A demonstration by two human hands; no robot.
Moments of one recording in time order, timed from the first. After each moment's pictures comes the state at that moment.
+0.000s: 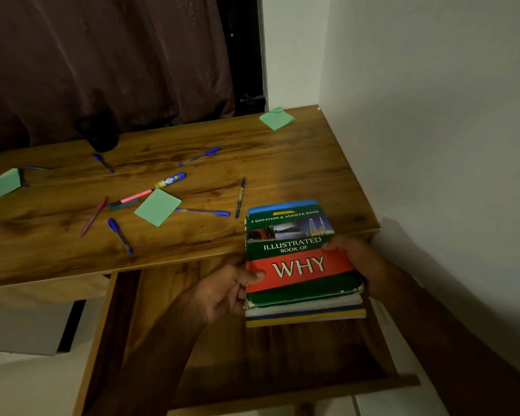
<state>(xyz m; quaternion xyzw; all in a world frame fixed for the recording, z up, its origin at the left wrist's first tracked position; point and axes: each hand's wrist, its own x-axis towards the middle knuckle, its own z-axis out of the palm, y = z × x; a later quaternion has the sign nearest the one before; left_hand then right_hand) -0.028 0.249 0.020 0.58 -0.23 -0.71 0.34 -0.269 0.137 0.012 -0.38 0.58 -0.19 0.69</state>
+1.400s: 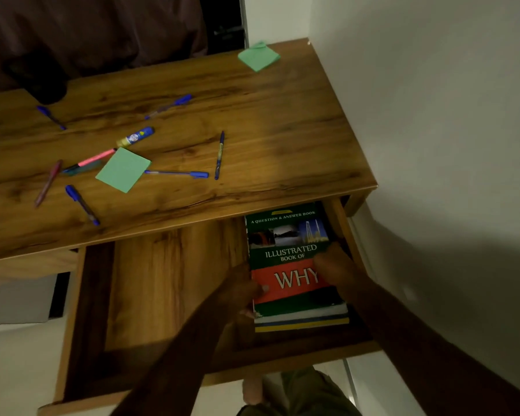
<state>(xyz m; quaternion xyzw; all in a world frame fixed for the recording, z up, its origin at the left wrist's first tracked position) -0.070 0.265 -0.080 0.68 -0.25 -0.65 0.23 -0.258 0.180 -0.083 -0.43 0.71 -0.08 0.55</state>
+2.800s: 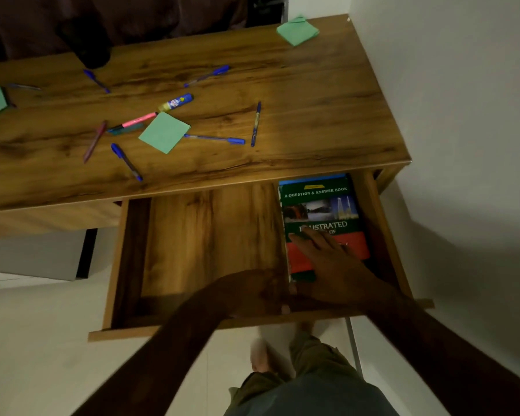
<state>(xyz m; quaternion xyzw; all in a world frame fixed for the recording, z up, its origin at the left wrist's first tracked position) -0.038 0.340 -0.055 0.58 -0.65 -0.49 -0.08 -0.238 0.262 -0.053 -0.85 0.41 0.12 0.30</state>
